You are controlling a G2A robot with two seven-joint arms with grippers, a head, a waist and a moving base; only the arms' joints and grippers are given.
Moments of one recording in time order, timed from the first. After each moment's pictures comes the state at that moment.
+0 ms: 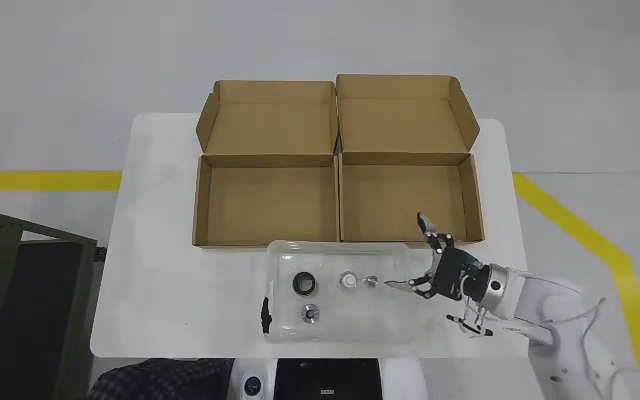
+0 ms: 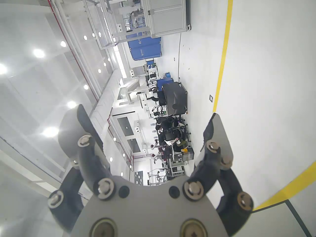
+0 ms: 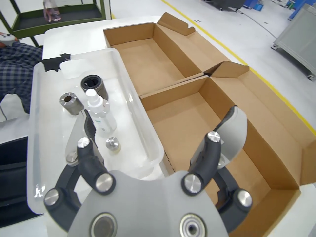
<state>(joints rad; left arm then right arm) -0.01 -0.37 -0.75 -1.25 2.03 -0.40 0.22 -1.58 -1.07 1.53 -2.02 -1.35 -0.95 0.06</state>
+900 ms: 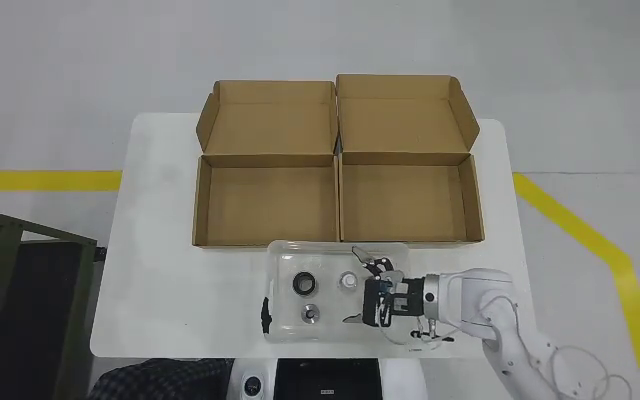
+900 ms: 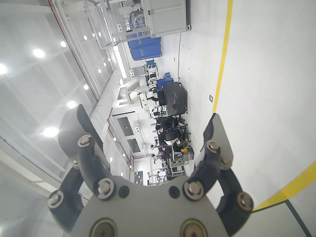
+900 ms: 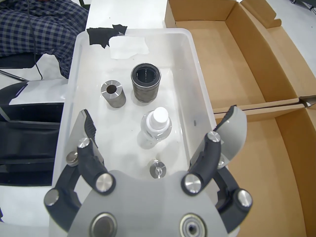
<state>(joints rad) -0.01 -0.37 -0.75 -1.25 2.03 -0.40 0.22 -1.44 -1.07 1.22 -1.98 -1.44 -0.99 0.23</state>
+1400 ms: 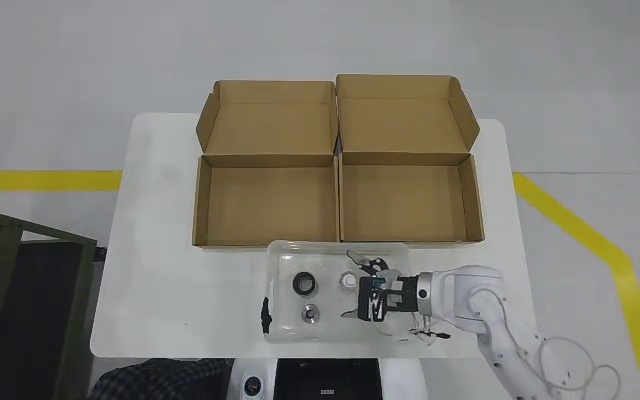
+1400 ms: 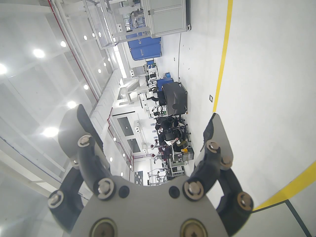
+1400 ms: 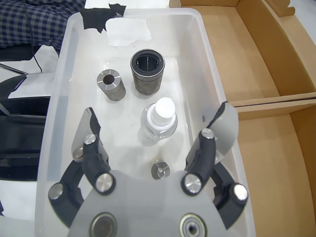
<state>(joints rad) -0.01 -0.37 -0.75 -1.25 2.03 -0.40 0.22 -1.40 -1.06 1.17 -1.91 -1.45 -0.97 0.24</state>
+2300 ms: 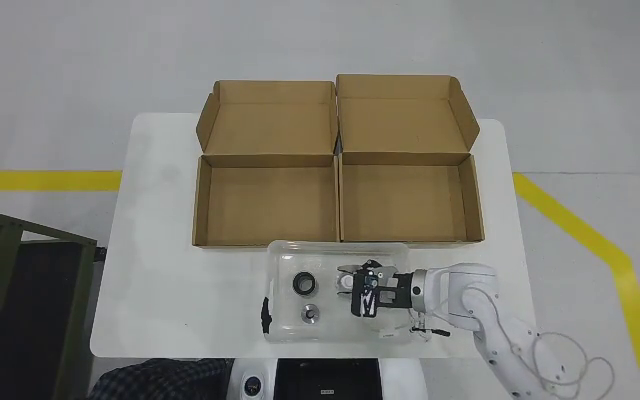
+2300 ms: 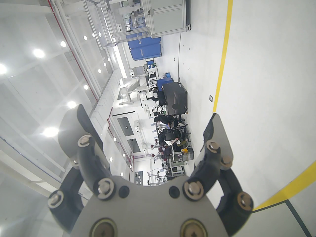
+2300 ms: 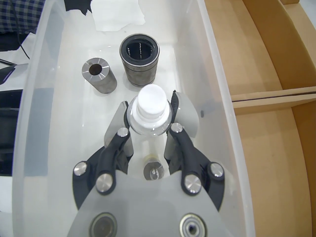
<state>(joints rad) -0.01 -0.37 -0.75 -1.25 2.03 -0.40 0.22 -1.37 -1.05 1.13 -1.91 -1.46 -0.94 0.27</state>
